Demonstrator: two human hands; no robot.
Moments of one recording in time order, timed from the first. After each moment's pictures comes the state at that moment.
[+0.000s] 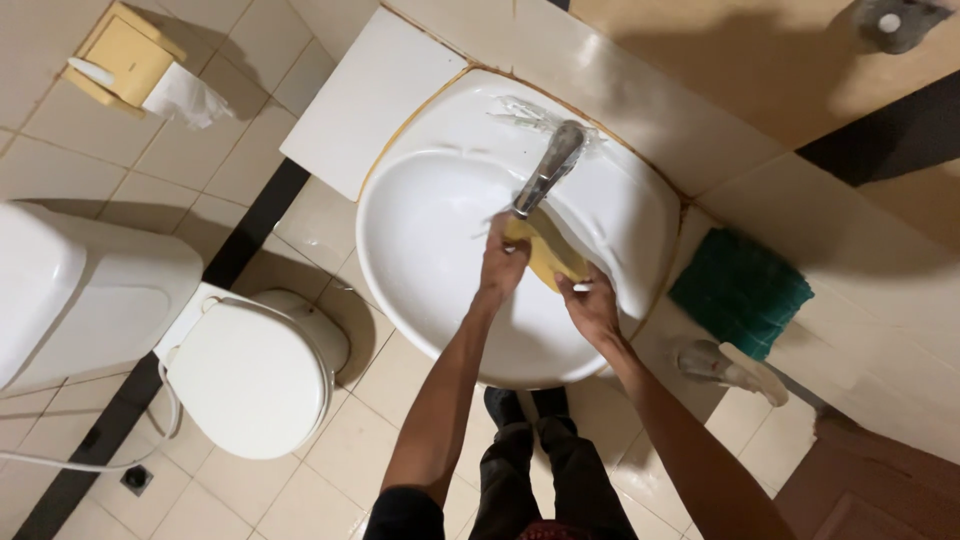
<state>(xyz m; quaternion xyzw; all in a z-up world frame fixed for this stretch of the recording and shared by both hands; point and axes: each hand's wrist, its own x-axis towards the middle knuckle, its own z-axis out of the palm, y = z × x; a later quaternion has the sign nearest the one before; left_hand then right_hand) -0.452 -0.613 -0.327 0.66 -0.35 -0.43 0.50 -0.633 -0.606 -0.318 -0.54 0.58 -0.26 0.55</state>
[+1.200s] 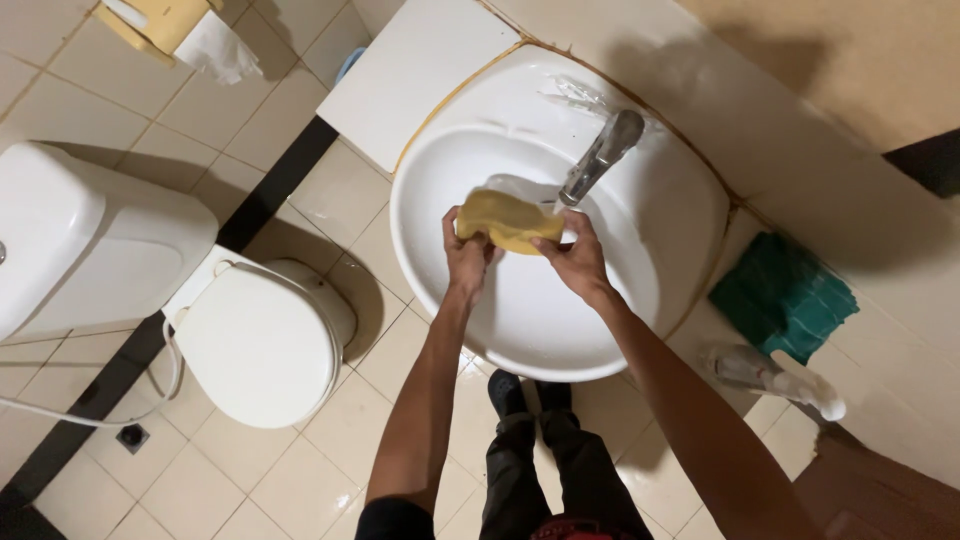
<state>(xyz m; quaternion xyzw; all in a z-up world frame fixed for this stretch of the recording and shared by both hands) -0.364 -0.560 -0.310 0.61 -0.04 -0.51 0.60 -0.542 -0.638 -0.326 -0.62 0.50 -0.24 0.56</state>
